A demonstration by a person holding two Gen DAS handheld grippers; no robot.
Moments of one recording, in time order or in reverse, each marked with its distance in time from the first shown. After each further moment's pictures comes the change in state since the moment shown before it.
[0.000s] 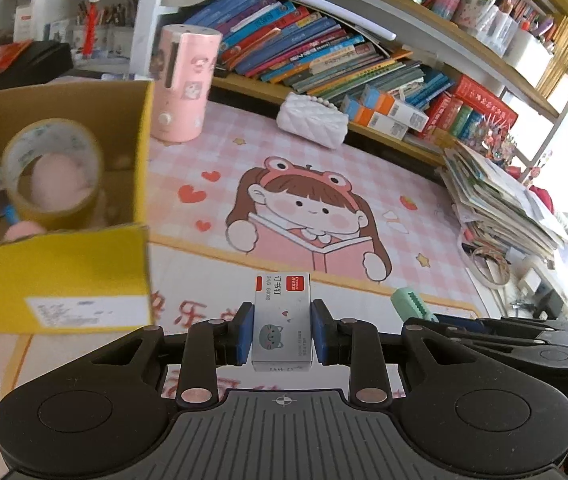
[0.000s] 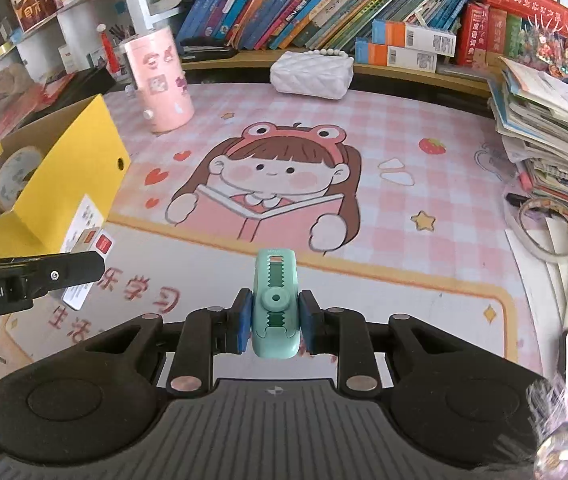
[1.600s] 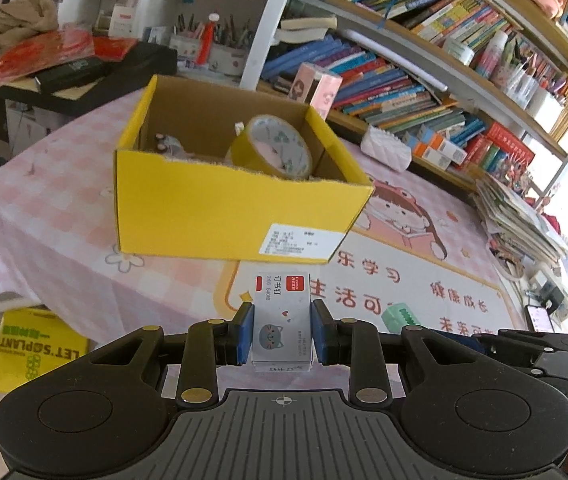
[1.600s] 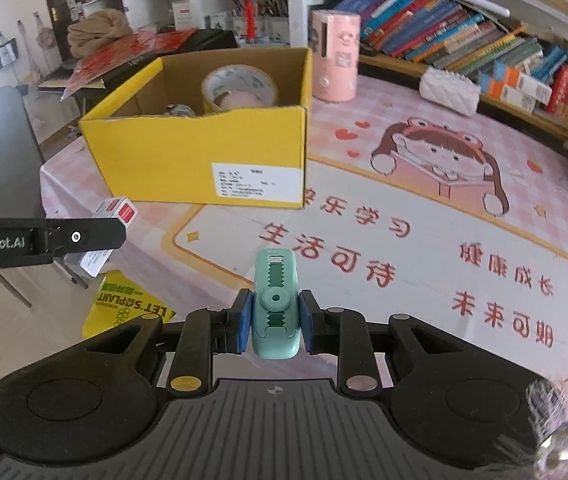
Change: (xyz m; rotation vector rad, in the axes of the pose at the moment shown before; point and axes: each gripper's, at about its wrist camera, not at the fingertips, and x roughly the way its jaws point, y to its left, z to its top) left arm -0.142 0.134 -0.067 -0.083 -0.084 0.053; right arm -0.056 0.199 -0.082 -0.202 -0.025 0.075
